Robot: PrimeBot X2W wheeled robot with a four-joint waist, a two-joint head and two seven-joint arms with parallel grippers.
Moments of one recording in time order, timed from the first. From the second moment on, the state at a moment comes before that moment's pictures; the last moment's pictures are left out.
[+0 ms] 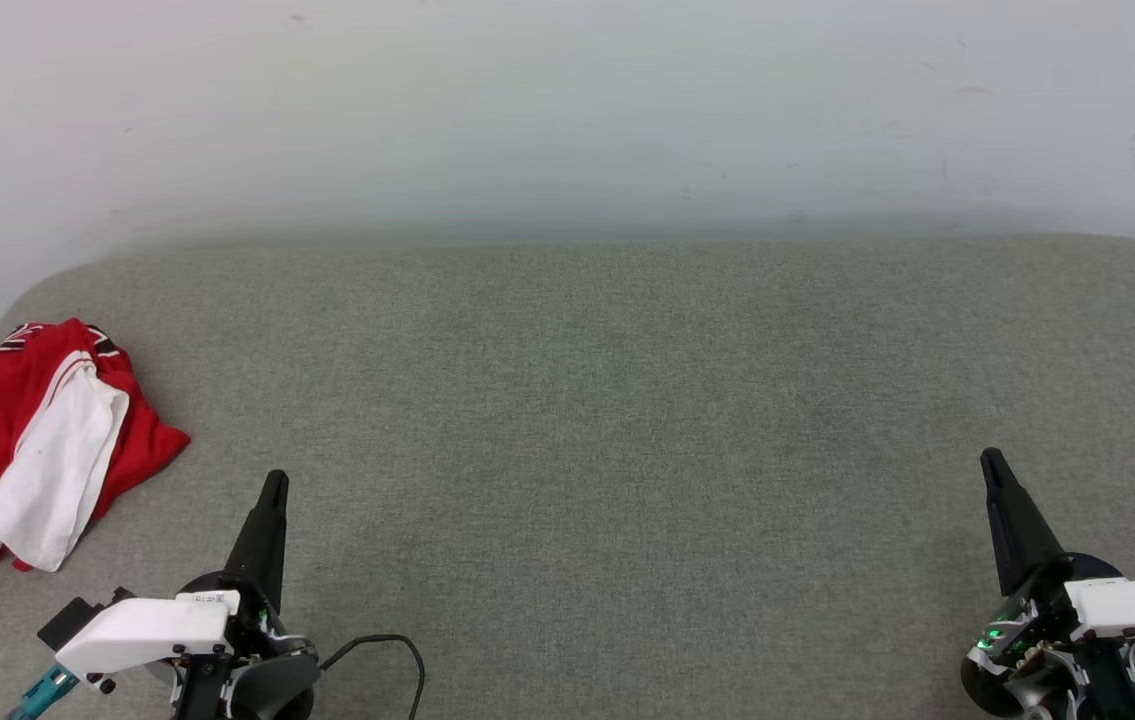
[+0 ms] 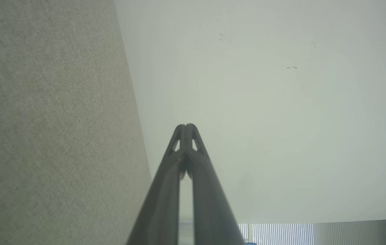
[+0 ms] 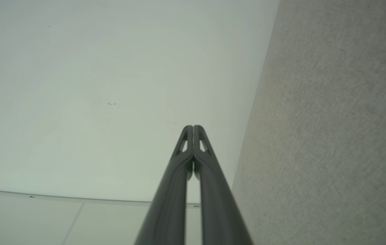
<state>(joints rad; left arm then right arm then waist) -0.11 0.05 0.11 0.25 -1.61 -0.13 0.11 -0.10 -0.05 -0.11 0.25 1.61 0.13 0.11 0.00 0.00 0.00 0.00</state>
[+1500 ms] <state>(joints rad) -0.09 0.05 0.11 0.27 -1.61 -0.13 0.11 -0.09 -0.05 -0.11 0.27 1.61 0.13 0.11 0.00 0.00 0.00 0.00</state>
